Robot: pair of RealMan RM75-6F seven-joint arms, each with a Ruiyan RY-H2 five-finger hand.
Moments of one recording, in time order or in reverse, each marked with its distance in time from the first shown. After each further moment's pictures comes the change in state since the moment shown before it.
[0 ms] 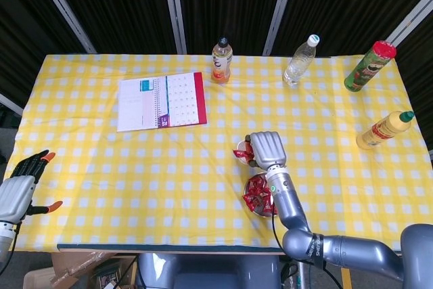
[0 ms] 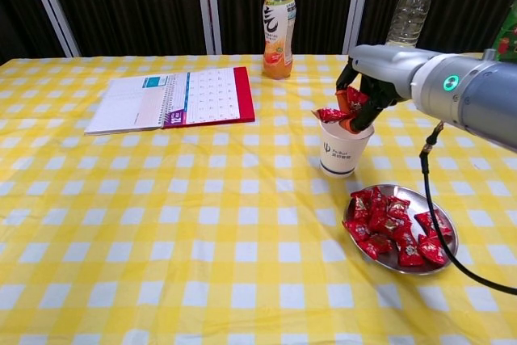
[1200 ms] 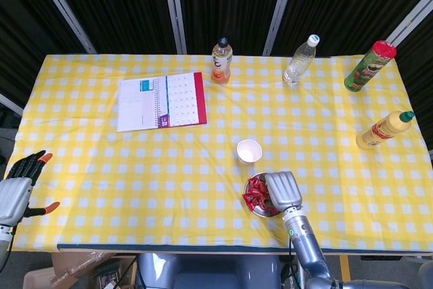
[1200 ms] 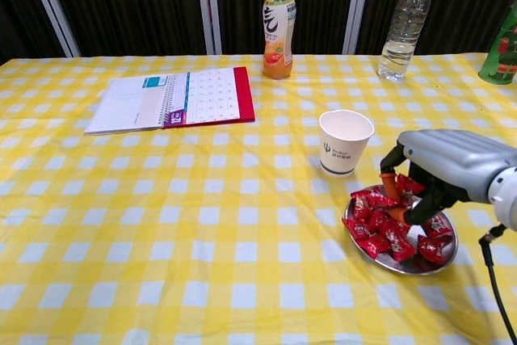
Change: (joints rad) left arm 0.021 -0.006 0.008 0.023 0.042 0.048 0.006; right arm -0.299 0.014 -0.228 -0.130 -0.321 0.099 0.041
